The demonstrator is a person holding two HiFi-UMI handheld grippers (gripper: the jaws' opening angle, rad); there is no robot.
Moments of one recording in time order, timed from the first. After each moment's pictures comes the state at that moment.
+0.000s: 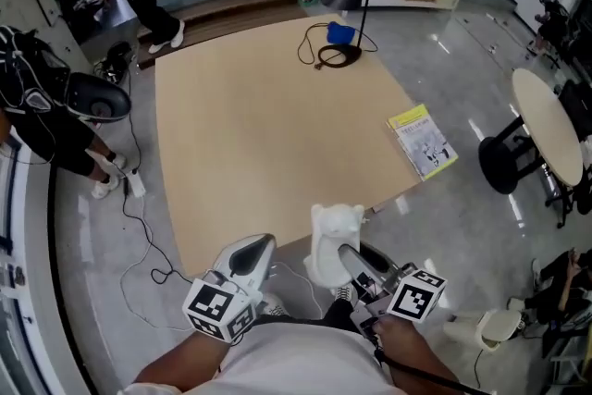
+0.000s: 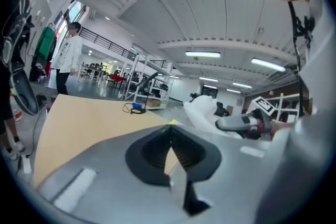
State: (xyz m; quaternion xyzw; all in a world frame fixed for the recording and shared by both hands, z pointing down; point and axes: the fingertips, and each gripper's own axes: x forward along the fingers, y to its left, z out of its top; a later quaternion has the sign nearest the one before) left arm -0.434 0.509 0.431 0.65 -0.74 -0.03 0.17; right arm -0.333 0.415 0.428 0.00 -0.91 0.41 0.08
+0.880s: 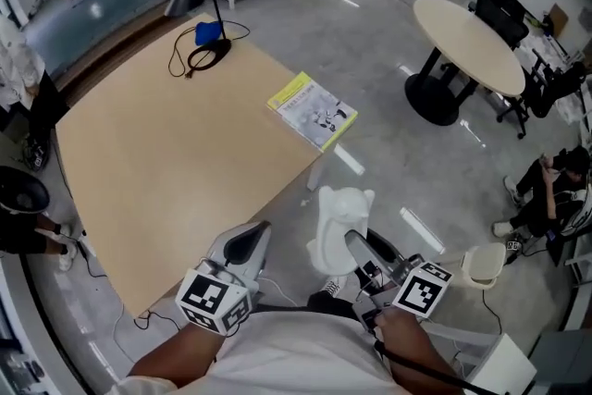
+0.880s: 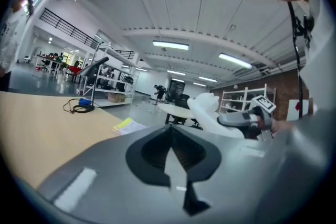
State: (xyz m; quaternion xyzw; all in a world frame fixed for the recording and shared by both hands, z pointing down) left arm -0.289 0.336 0.421 0.78 -0.60 0.00 0.15; right arm -0.149 0.280 0.412 0.19 -0.89 0.41 -0.04
